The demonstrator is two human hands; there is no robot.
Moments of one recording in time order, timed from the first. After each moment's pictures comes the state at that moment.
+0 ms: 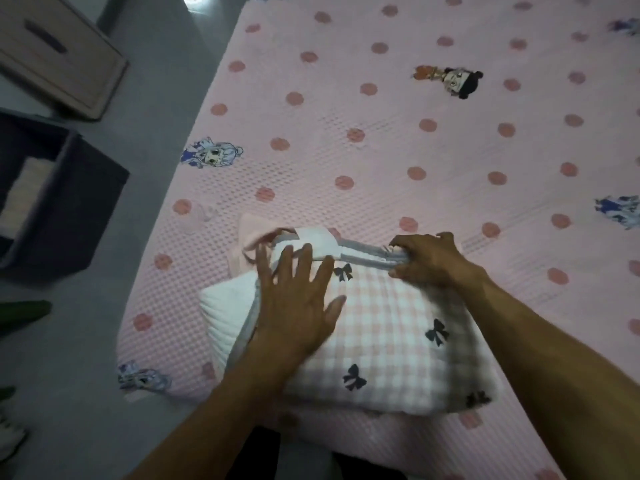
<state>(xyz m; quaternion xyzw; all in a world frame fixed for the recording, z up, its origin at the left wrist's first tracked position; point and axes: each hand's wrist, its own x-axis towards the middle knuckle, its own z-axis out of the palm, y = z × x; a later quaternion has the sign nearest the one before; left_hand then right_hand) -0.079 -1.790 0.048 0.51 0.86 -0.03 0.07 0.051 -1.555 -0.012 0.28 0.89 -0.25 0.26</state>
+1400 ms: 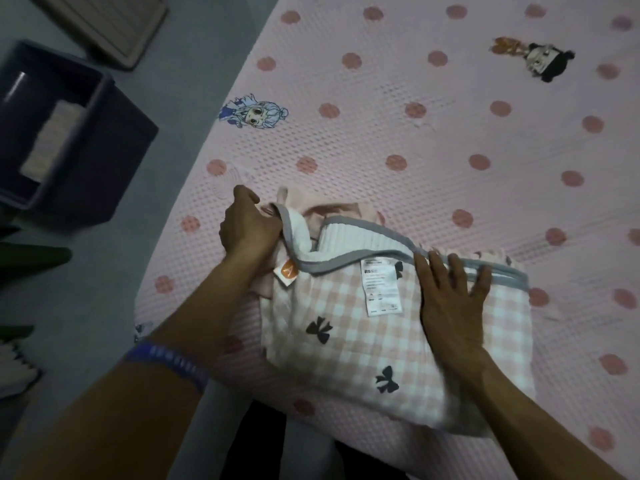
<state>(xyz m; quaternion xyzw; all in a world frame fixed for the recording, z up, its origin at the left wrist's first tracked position) -0.212 -1.819 -0.010 0.05 0.96 0.18 0.21 0.078 -1.675 -0.074 0.32 0.94 0.02 0.09</state>
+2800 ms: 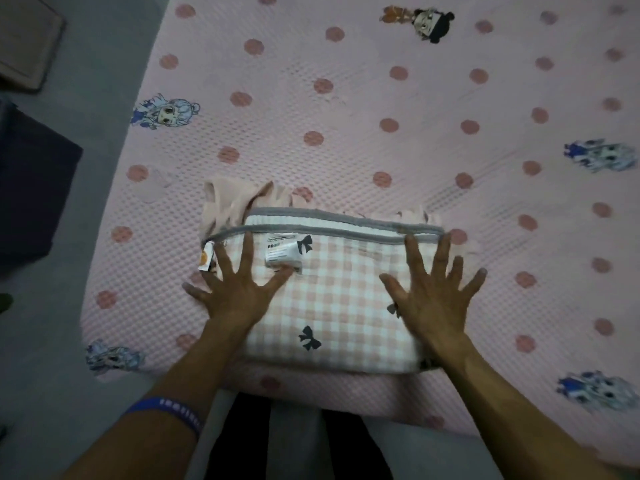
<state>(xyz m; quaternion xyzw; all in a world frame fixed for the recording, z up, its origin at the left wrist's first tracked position) -0.081 -1.850 -0.040 0.21 0.92 -0.02 0.34 0.169 -1.678 -0.037 0.54 0.81 -0.13 0.18</state>
